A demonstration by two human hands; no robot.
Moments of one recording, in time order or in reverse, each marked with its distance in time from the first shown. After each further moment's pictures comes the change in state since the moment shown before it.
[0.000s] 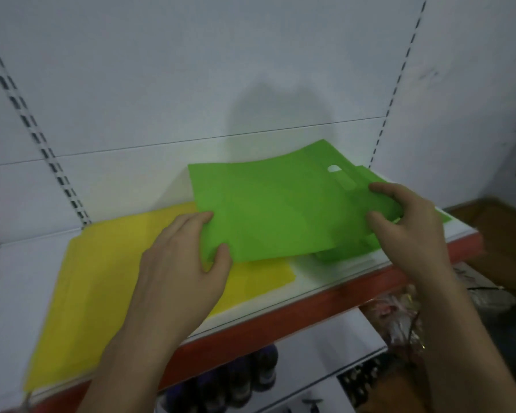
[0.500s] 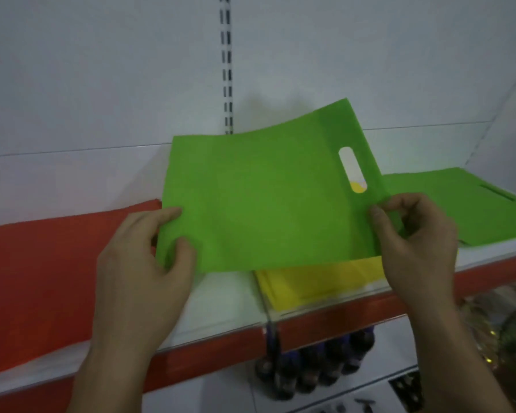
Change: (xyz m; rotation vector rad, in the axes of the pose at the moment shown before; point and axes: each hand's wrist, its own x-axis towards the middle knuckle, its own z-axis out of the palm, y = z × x) left_hand -0.085 -0.210 -0.173 -0.177 0.379 -0.128; right_hand -0.148 -0.193 0.152 0.232 0.201 -0.144
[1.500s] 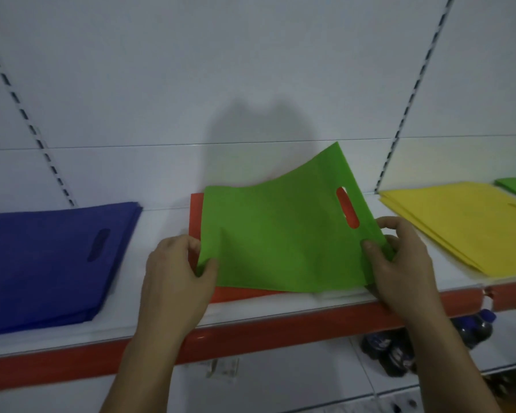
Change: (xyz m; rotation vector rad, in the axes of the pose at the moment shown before) left_hand 0.003 -0.222 -0.227 0.144 -0.173 -0.247; right_hand -0.180 -0.193 0.173 -0.017 -0.361 0.211
